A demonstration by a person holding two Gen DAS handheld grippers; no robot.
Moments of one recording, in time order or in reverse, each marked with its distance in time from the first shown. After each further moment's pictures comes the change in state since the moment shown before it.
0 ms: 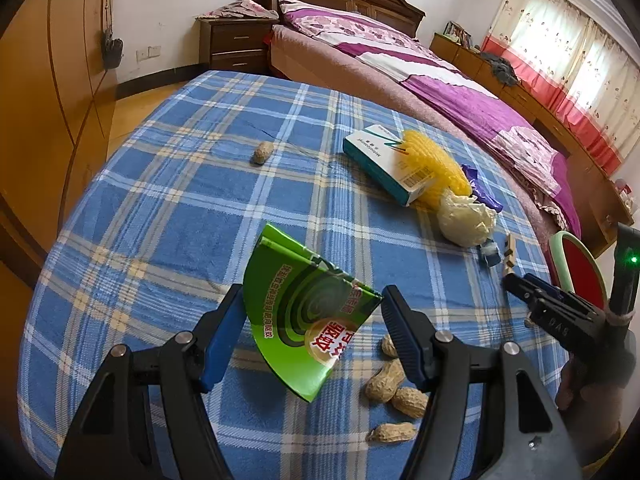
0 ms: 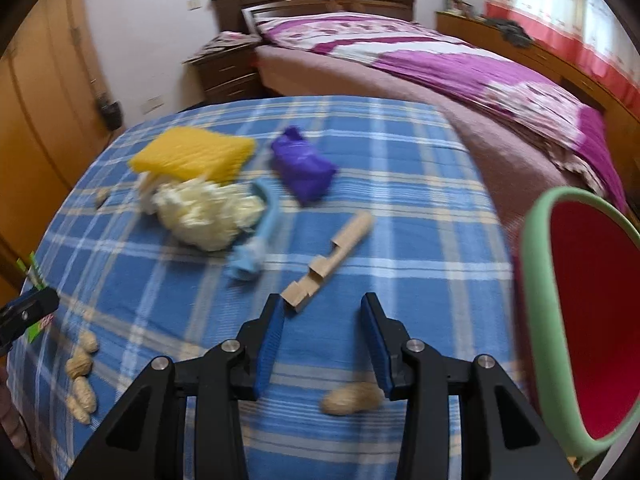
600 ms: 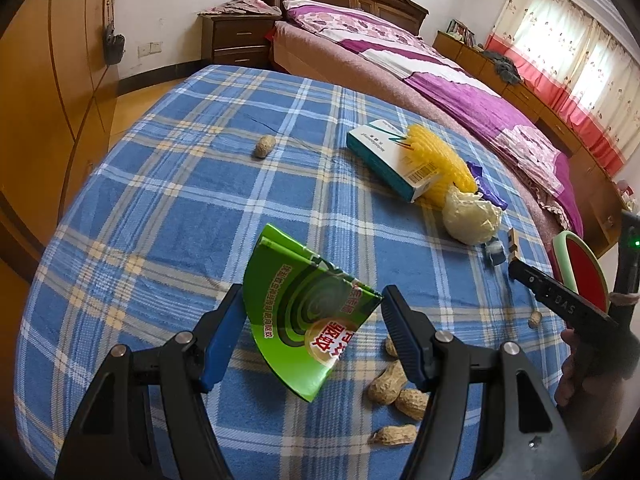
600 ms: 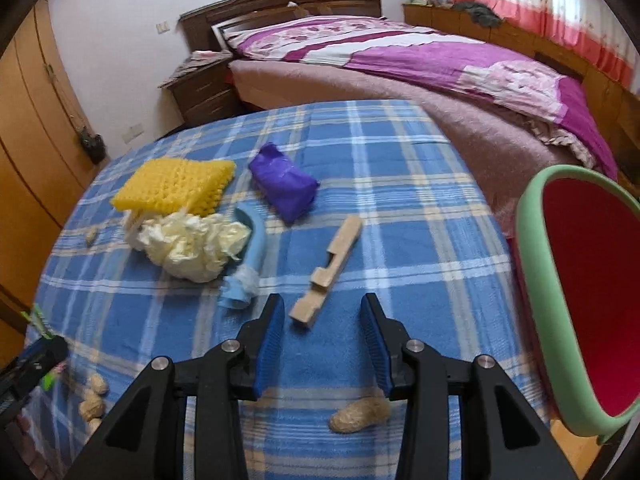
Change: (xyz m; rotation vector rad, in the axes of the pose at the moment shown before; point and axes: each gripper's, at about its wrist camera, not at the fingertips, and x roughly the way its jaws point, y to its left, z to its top) left arm 0.005 0.001 -0.001 -0.010 0.007 0.004; right arm 0.004 -0.003 0.006 0.115 -0.022 -0.018
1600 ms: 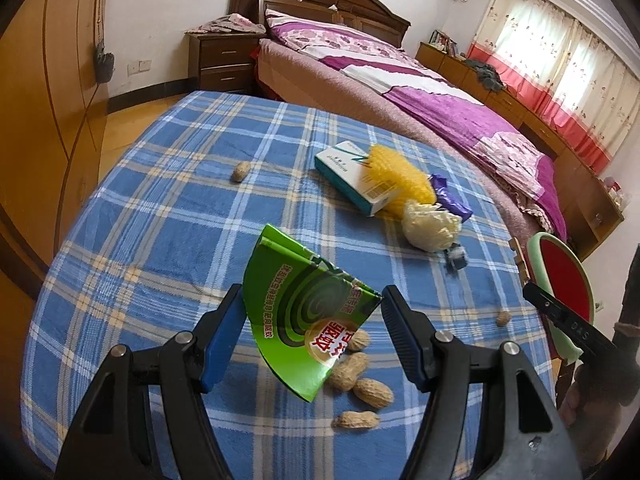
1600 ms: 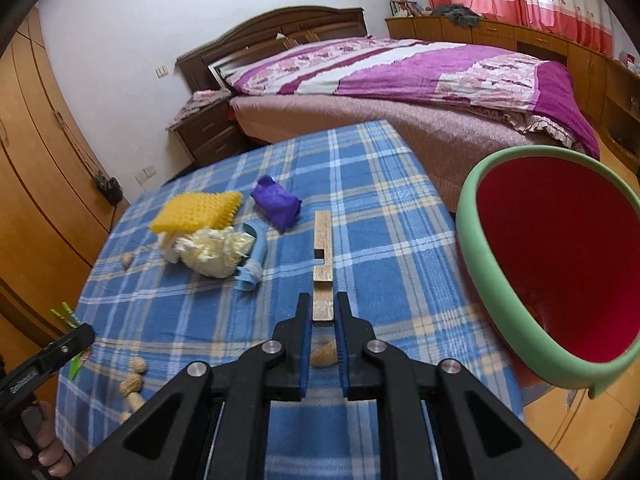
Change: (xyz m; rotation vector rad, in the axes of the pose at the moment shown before) left arm -0.033 -0.020 0.000 0.039 -0.060 -0.044; right arm -0.065 -0.032 -0.027 0.111 -0.112 0.103
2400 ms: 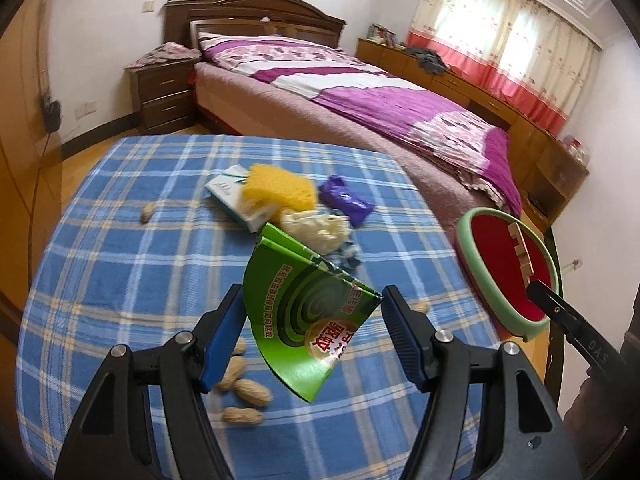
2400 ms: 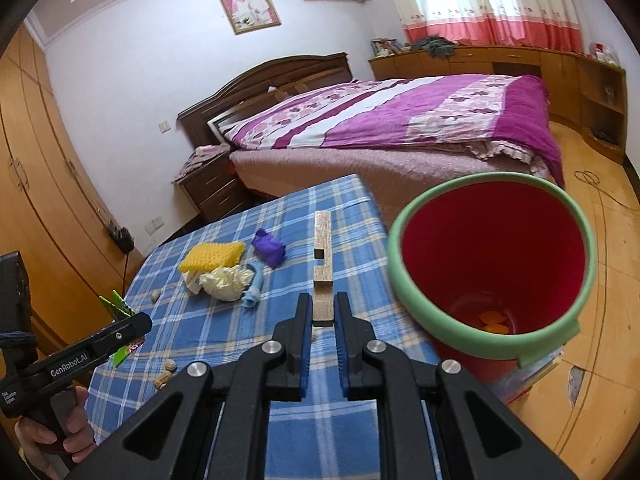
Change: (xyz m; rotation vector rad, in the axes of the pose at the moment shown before) left arm -0.021 -0.094 -0.002 0.185 -0.024 -0.121; right arm -0.096 -0.039 -0.018 0.083 -0.180 0.016
